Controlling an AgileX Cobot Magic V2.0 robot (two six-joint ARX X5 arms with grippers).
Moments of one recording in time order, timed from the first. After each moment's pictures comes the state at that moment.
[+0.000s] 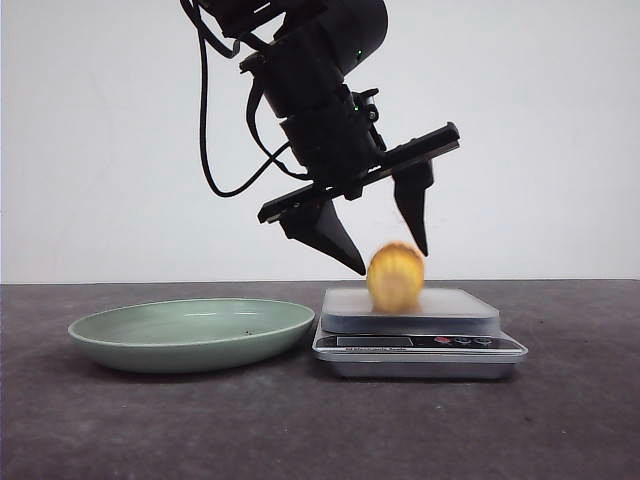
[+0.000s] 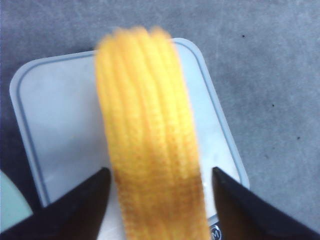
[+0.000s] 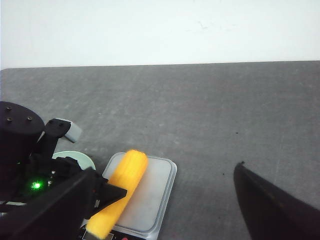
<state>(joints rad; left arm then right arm) -0.79 1.94 1.47 -0.35 0.01 -0.49 0.15 0.74 1.04 -0.65 -0.21 0.18</state>
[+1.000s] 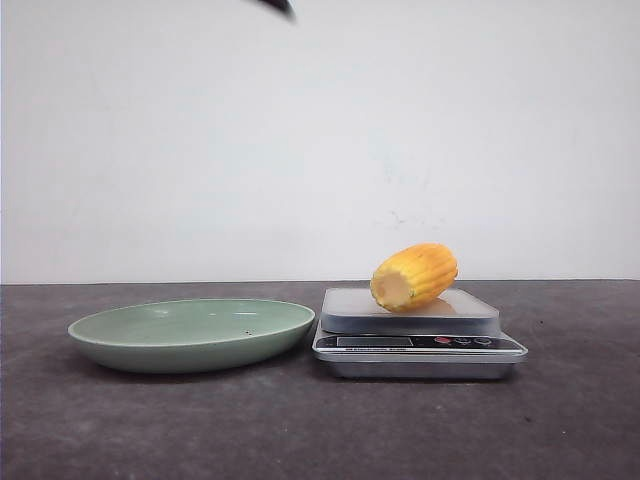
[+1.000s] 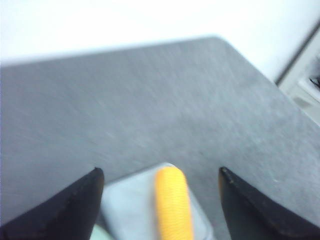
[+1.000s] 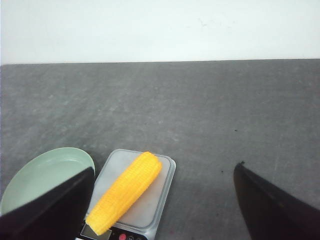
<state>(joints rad) -0.80 1.36 1.47 -0.51 -0.21 -0.25 0.15 0.74 1.04 -0.66 -0.21 0.16</state>
